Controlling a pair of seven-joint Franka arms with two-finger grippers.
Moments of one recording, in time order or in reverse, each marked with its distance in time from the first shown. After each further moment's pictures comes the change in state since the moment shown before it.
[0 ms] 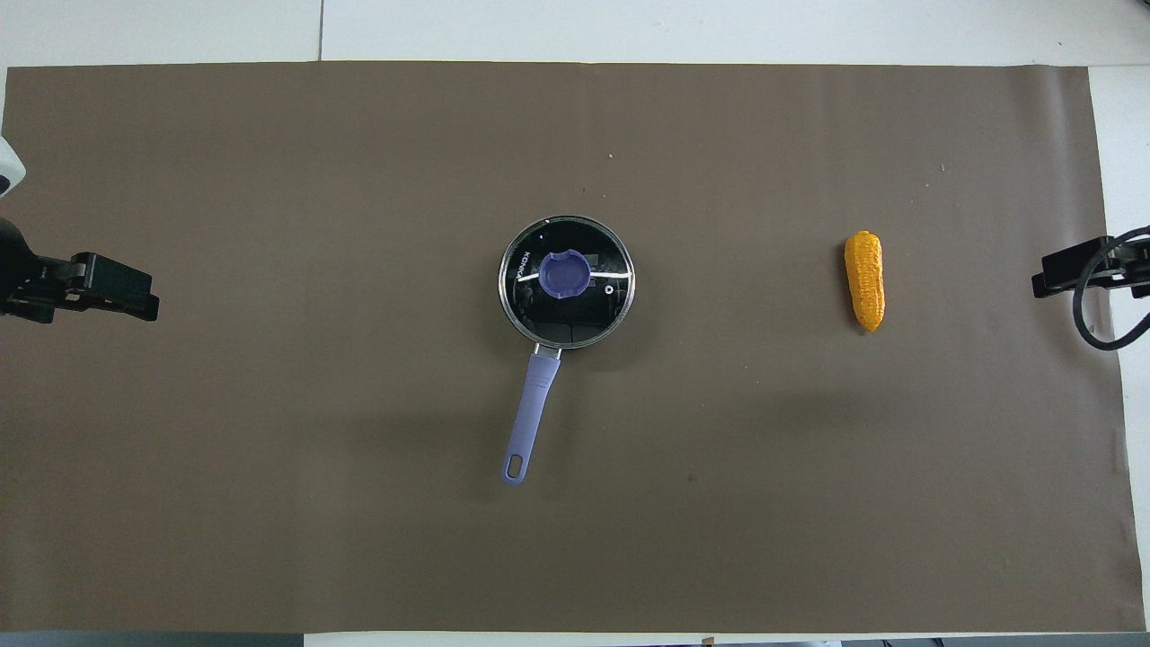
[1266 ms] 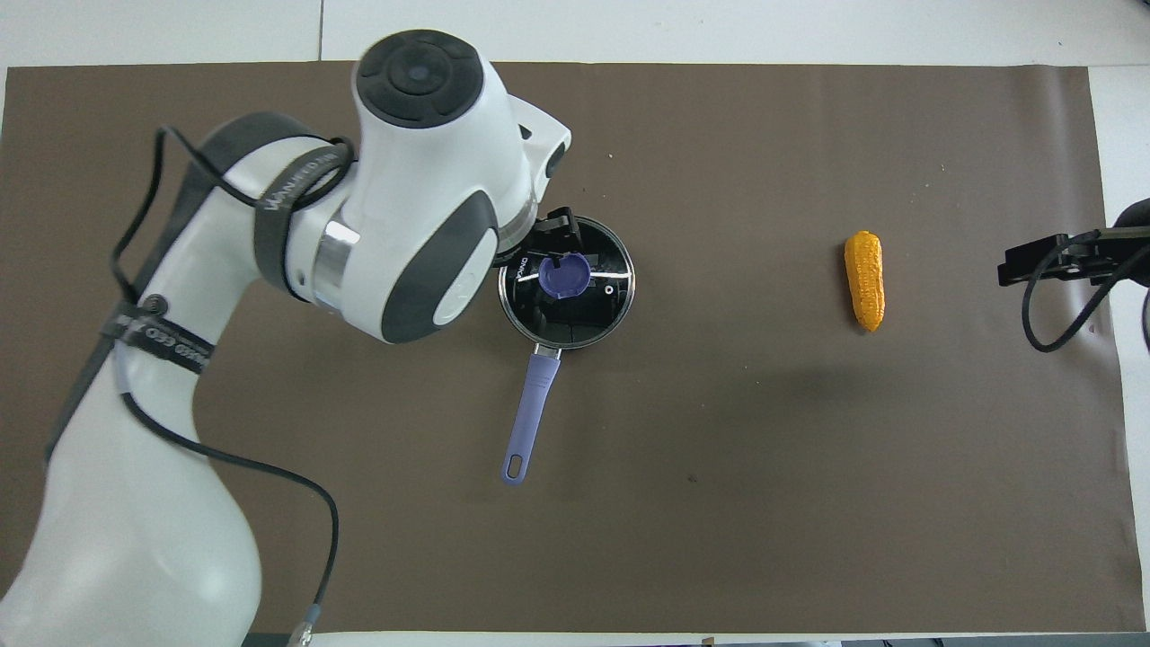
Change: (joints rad) left arm -0.531 0.525 -0.027 0.326 -0.023 0.263 -0.711; right arm 0.035 0.000 0.008 -0.175 0.010 0.261 0.003
